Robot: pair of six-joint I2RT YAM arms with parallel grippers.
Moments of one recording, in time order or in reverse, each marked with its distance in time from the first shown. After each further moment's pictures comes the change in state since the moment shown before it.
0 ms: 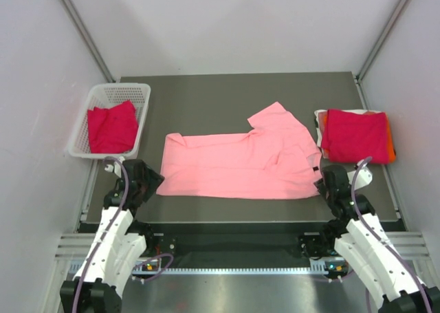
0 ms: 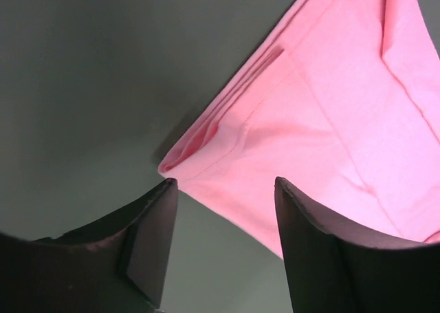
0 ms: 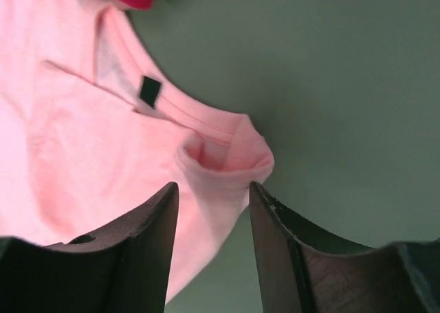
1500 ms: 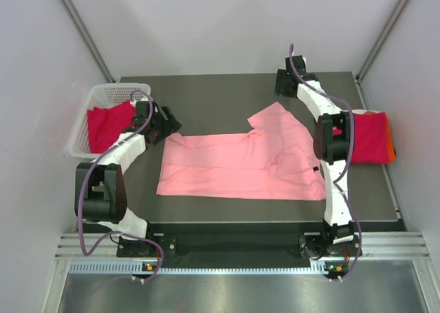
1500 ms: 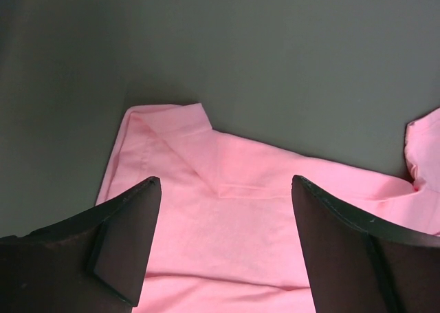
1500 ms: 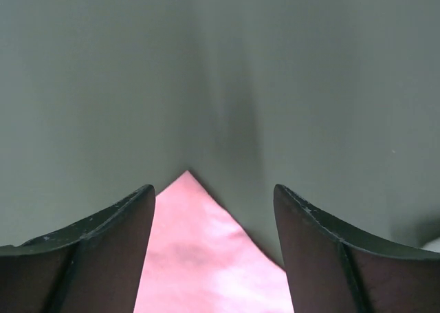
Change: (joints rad) left arm -0.024 0.897 0.594 0.416 0.173 0.296; right arm -0.075 1.821 1.779 0.152 -0.312 -0.811
